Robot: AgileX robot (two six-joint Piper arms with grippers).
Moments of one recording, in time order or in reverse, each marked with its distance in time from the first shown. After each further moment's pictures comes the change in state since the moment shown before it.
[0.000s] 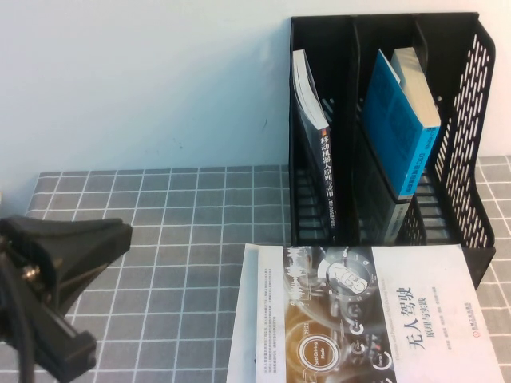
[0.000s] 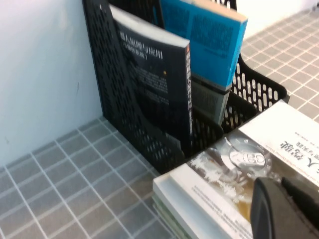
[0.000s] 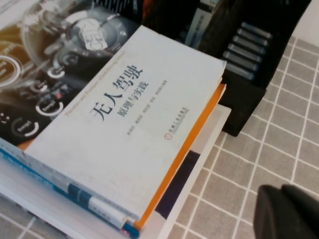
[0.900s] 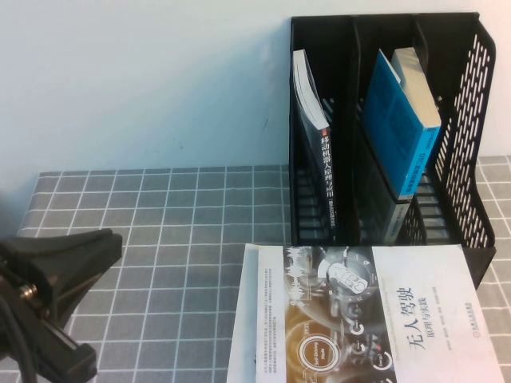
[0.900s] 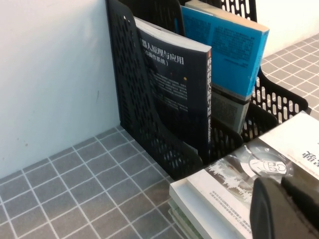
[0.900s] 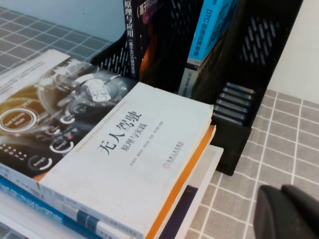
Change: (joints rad) right arm 0.000 -0.338 0.095 0.013 -0.002 0.034; left arm 0.000 -0.061 0.137 -0.096 -0.155 0.101
